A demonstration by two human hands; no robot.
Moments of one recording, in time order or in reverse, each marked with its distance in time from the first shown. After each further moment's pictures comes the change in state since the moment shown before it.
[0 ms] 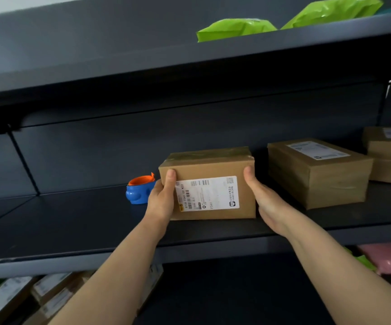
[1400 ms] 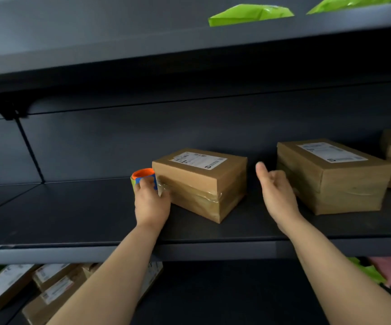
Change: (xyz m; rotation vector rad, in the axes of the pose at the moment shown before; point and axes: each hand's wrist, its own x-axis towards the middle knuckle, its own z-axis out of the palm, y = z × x) left_hand 0.030 -0.038 -0.020 0.551 0.364 0.221; right_hand 0.014 0.008 -0.010 -0.233 0.343 -0.217
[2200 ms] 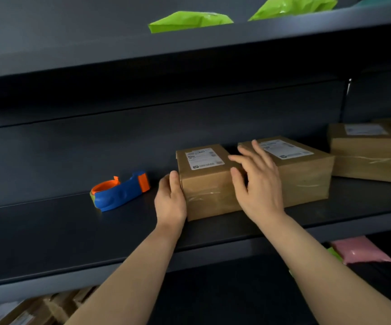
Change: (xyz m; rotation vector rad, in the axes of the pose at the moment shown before) left_hand -0.036 0.068 0.080 -0.469 -0.233 -0.037; right_hand 0.008 0.007 -0.038 -0.571 0.351 -0.692
